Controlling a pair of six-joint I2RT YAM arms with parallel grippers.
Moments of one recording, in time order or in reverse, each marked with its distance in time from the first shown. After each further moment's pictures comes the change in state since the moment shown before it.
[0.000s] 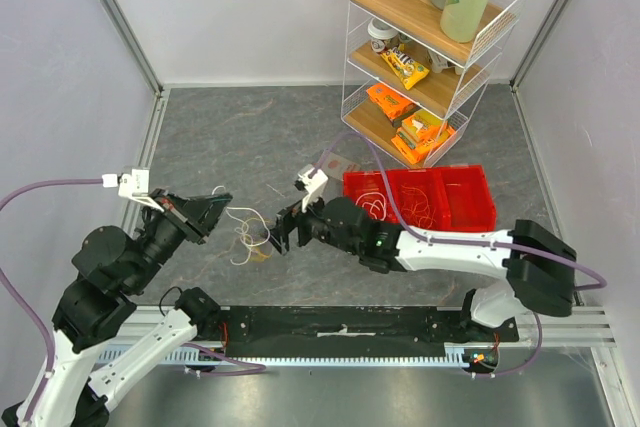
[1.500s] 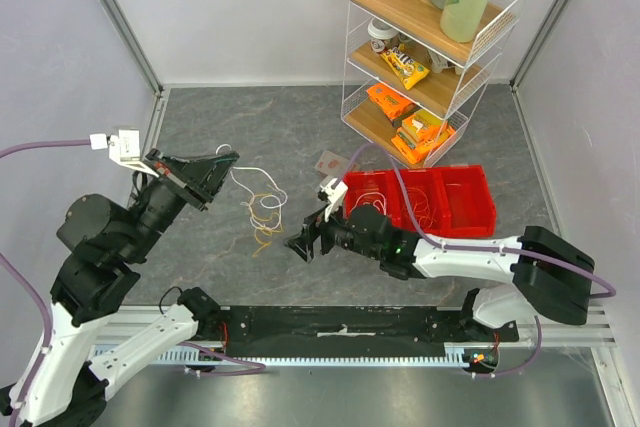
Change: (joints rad) left arm 0.002 0.220 0.194 0.217 0.078 0.053; right arm -0.070 -0.057 -0.189 0.108 -0.086 -0.006
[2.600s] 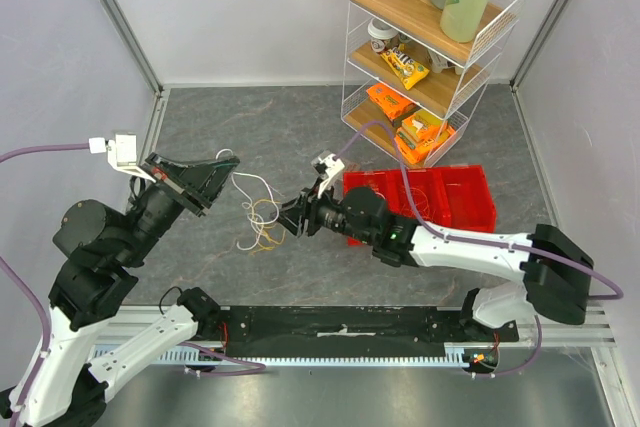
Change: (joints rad) left arm 0.000 -0.019 -0.016 0.010 0.038 -0.024; right arm -0.008 -0.019 0.176 -0.032 -0.041 0.143
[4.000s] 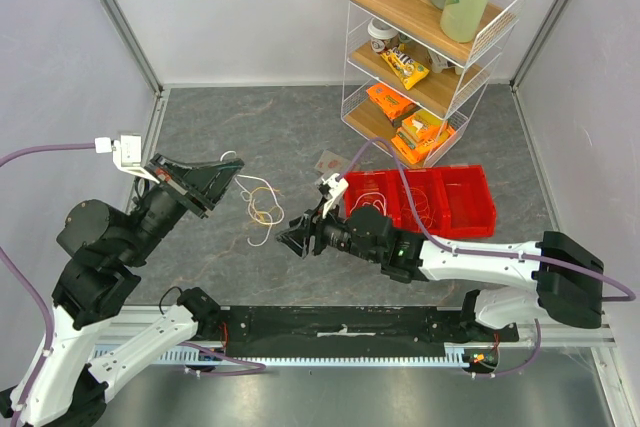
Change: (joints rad) left arm 0.000 -0.004 -0.021 0.020 0.034 -0.016; right arm 0.085 -0.044 -0.085 0.013 0.050 -0.010
